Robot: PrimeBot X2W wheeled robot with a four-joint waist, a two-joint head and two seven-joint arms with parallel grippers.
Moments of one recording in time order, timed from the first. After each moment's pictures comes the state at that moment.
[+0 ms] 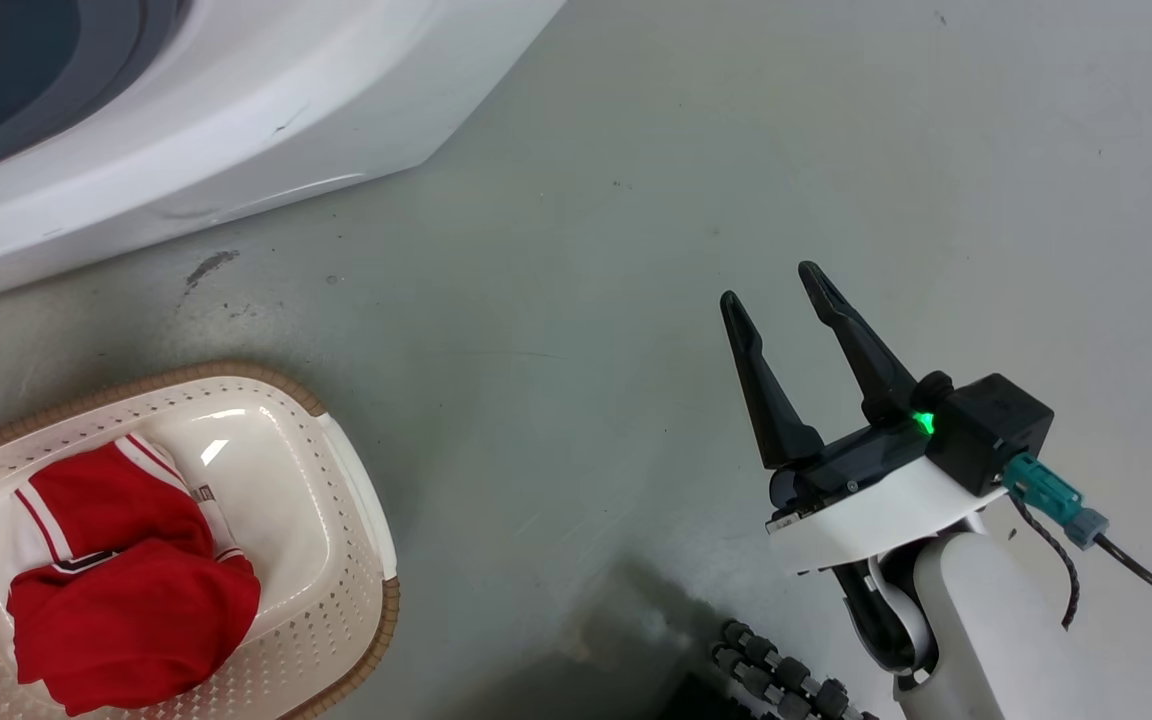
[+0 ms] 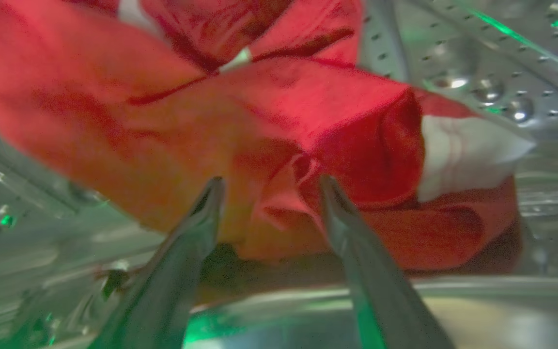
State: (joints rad) left arm -1.59 0.58 -0.22 1.24 -0.09 -0.13 0.62; right arm -0.34 -0.05 0.31 0.15 0.26 0.13 -0.26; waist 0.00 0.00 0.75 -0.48
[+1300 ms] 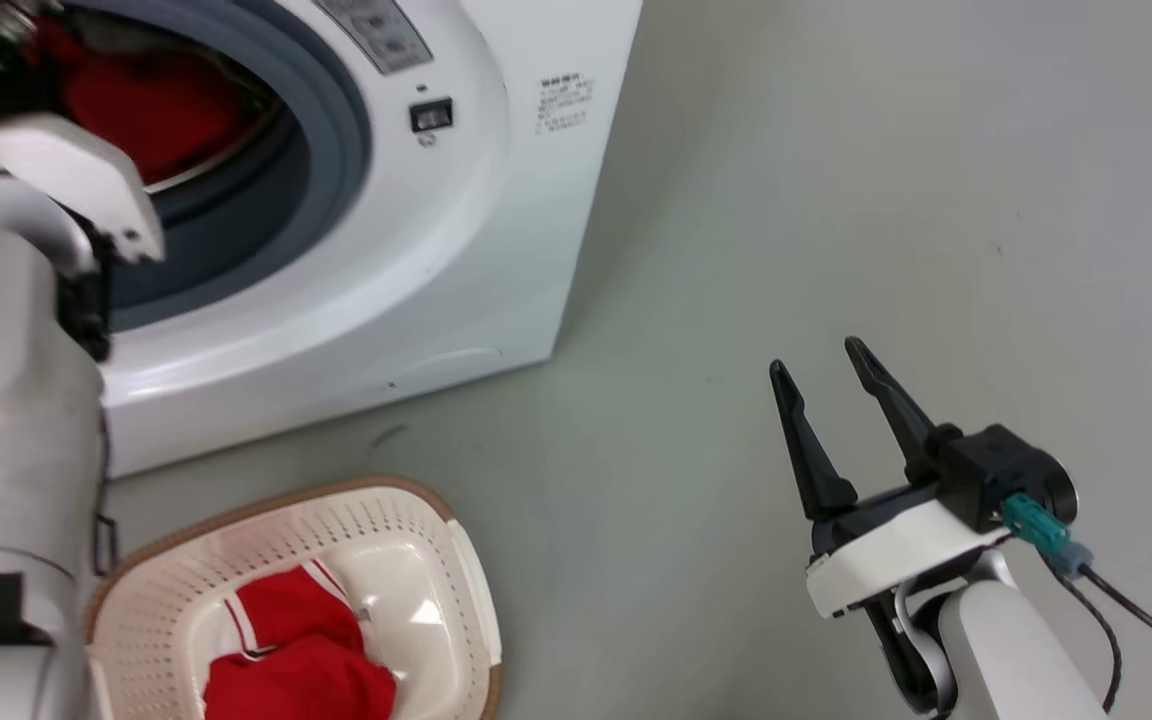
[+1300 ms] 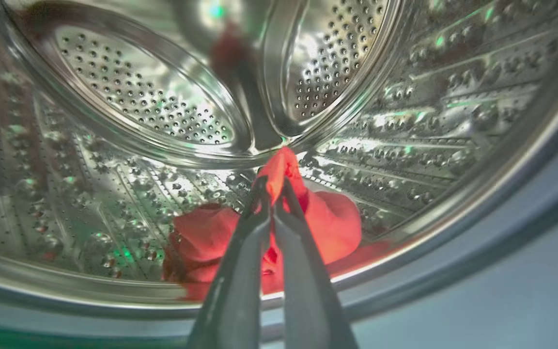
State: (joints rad) left arm -1.09 0.39 -0.17 1.09 -0.25 0.02 -0.19; right arm -0.27 -0.05 0.22 0.25 0.15 0.13 -0.25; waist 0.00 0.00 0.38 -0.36
